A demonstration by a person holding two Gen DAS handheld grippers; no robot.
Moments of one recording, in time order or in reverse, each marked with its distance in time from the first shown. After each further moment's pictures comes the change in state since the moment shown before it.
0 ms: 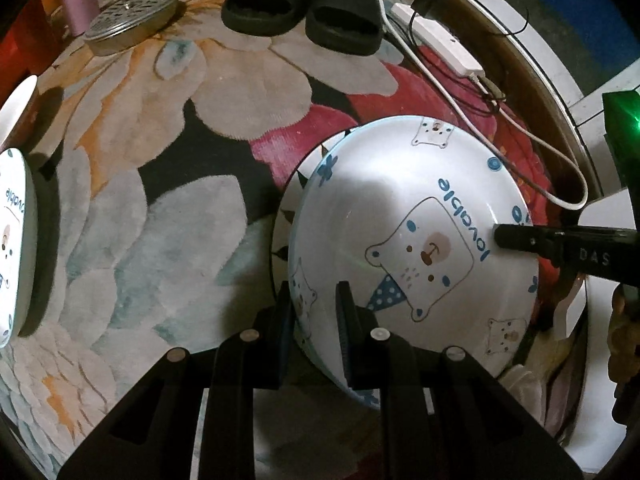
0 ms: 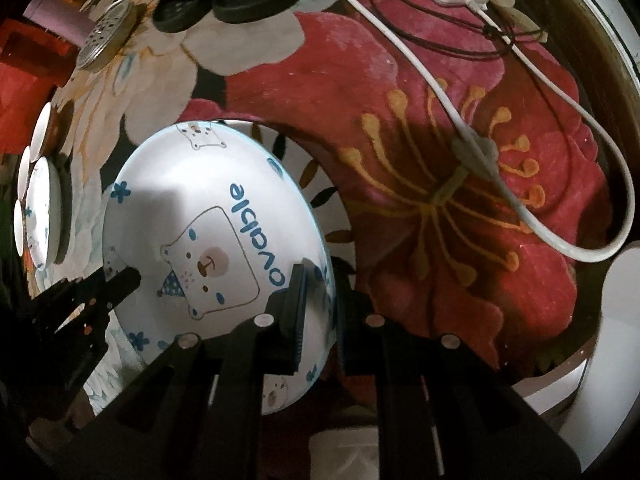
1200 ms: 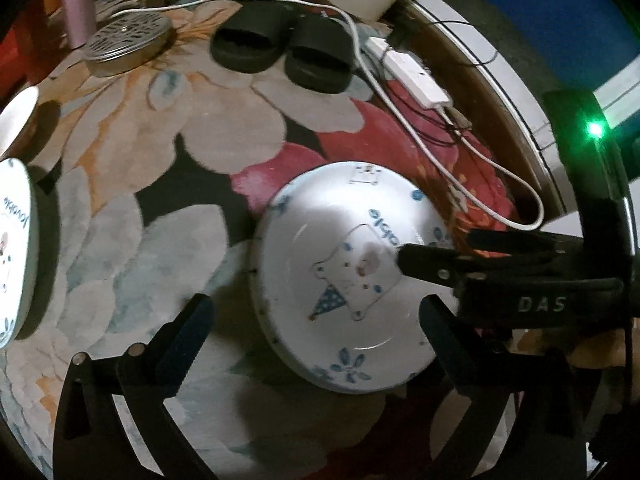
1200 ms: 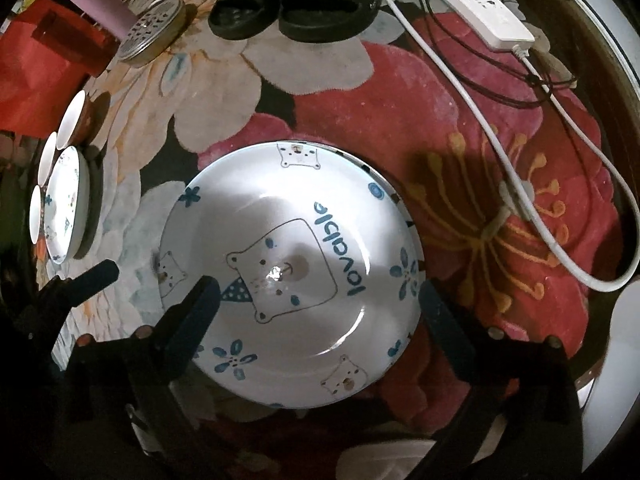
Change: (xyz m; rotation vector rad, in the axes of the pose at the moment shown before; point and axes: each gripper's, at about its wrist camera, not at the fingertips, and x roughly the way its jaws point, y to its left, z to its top) left arm -0.038 -0.002 0.002 -0.026 -0.083 -0.101; right arm 0.001 0.045 0.008 -0.085 -0.076 0.047
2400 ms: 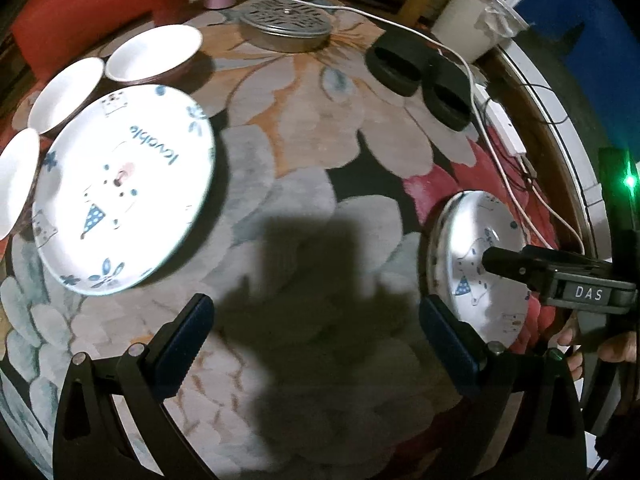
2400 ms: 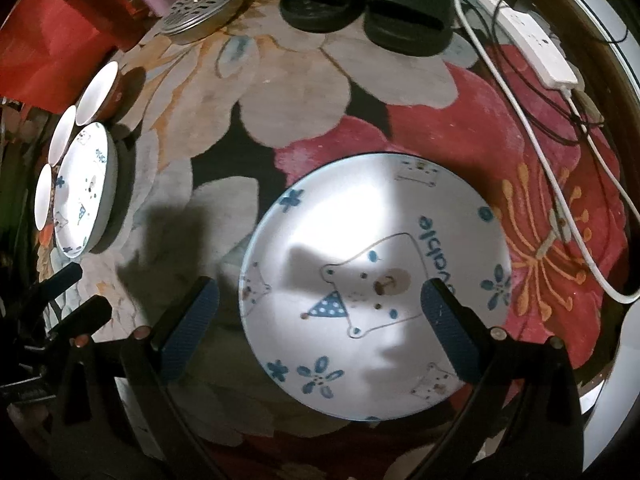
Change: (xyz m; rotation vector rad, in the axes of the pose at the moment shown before) left arm -0.058 0.127 -0.032 -0.204 -0.046 0.128; right arm 0.005 0.078 0.006 -0.078 -0.007 -0.010
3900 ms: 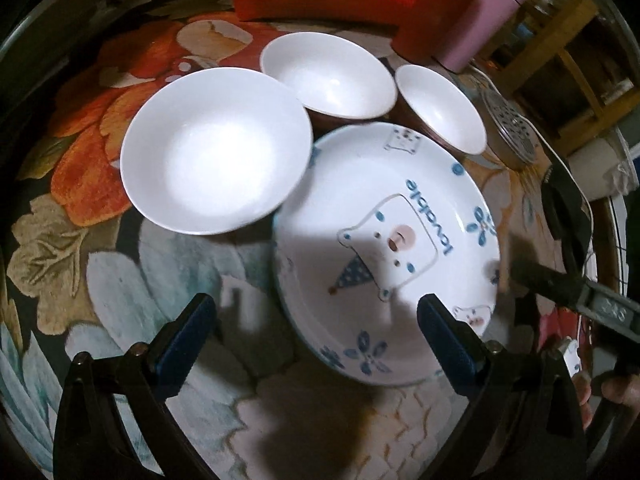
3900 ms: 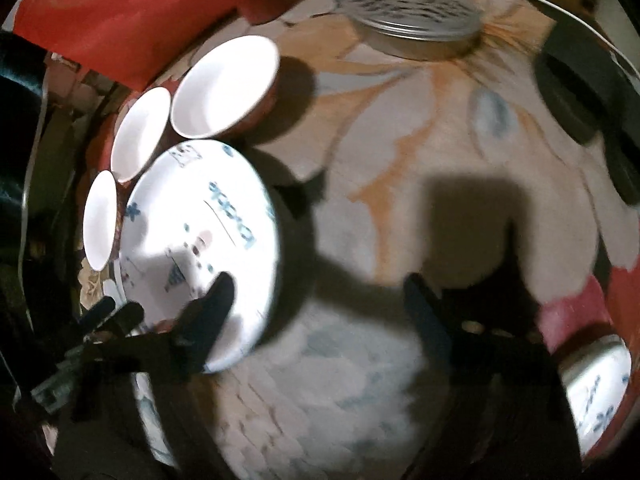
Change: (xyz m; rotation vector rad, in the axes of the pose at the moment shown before) left arm -0.023 0.196 0.015 -0.442 -0.132 0.186; right arm 0.063 0.192 0.091 -0.219 0.000 0.182
